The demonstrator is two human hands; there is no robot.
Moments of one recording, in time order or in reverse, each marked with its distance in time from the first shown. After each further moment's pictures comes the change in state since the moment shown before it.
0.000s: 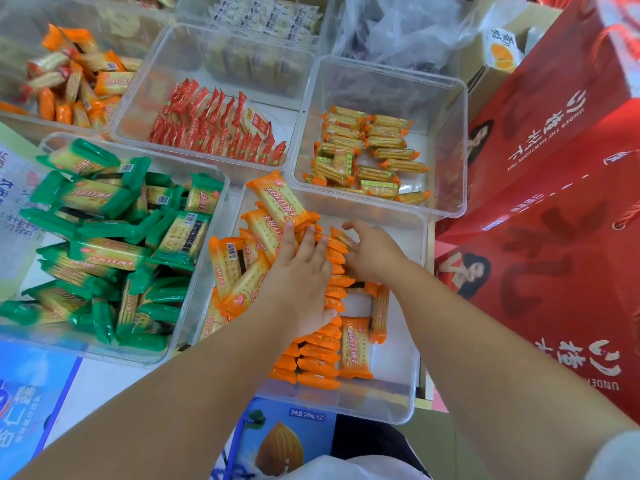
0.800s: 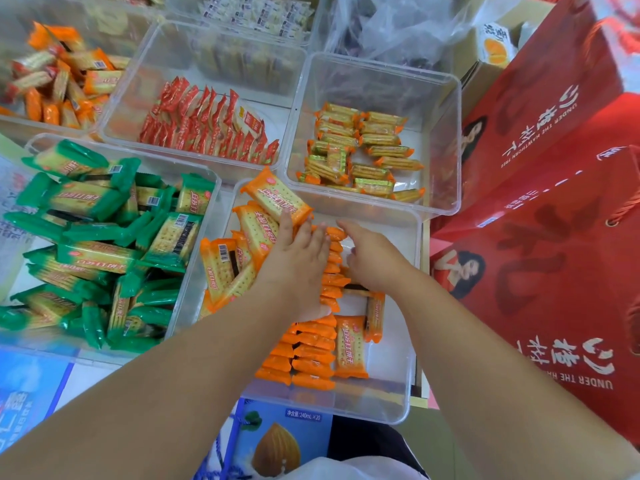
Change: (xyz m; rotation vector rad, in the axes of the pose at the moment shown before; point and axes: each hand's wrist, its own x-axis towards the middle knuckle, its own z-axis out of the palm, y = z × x) left_hand 0.016 -0.008 -0.012 0.044 -0.012 -0.006; right_hand -0.024 0.001 -0.008 0.045 0.006 -0.154
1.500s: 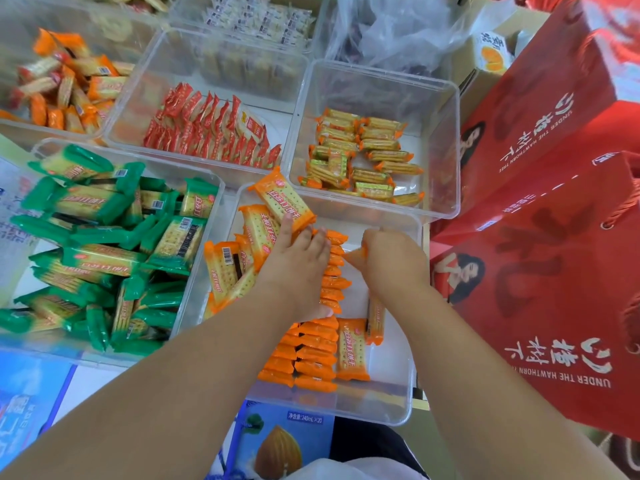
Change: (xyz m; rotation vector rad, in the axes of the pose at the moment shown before) left_hand 0.001 -0.005 0.006 -0.079 -0.024 0.008; right_hand -0.020 -0.010 -0.006 -0.450 0.293 0.098
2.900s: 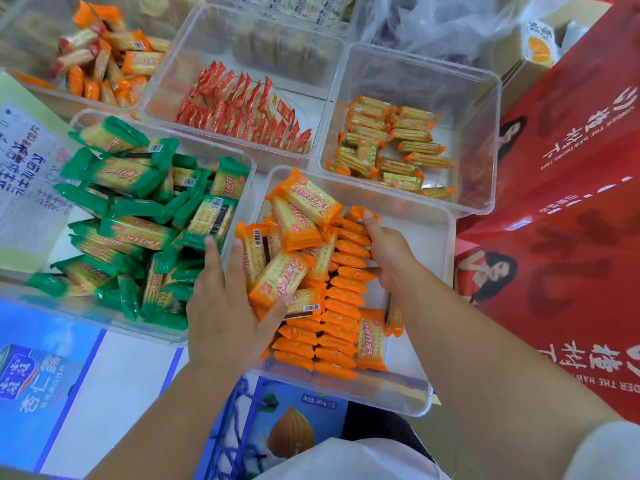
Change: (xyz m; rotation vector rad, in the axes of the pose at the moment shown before) left_hand -0.122 -0.015 0.076 -0.811 0.357 -0.655; right_hand 0.029 -0.028 0.045 1.368 -0.303 0.576
